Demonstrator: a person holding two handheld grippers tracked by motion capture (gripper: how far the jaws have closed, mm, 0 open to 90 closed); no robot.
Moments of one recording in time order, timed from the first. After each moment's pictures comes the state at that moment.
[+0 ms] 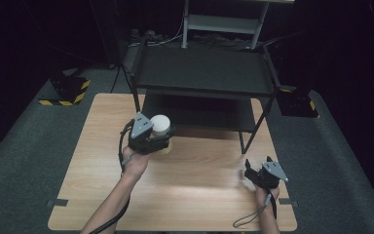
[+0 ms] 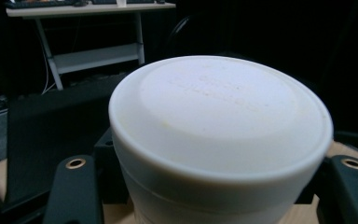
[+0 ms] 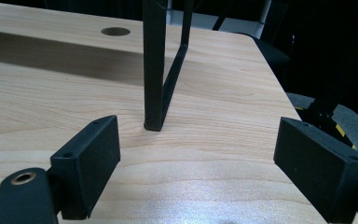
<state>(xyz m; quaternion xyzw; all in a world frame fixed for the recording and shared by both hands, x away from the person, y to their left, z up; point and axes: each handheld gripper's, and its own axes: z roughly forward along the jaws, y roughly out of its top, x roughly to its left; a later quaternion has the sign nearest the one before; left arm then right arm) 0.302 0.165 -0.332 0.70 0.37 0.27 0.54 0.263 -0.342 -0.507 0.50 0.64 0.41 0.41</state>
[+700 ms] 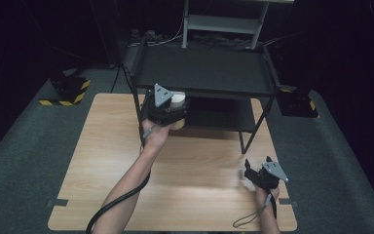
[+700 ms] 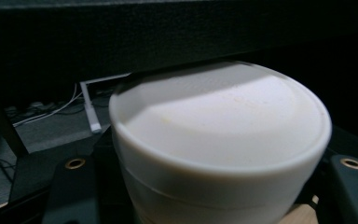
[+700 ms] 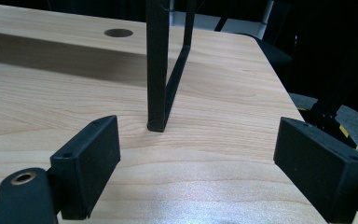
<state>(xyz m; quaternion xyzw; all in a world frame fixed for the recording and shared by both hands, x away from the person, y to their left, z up) 0.349 0.114 -0.305 0.68 0.41 0.32 0.52 0.262 -0.343 -0.507 0.50 0.64 0.42 0.41</state>
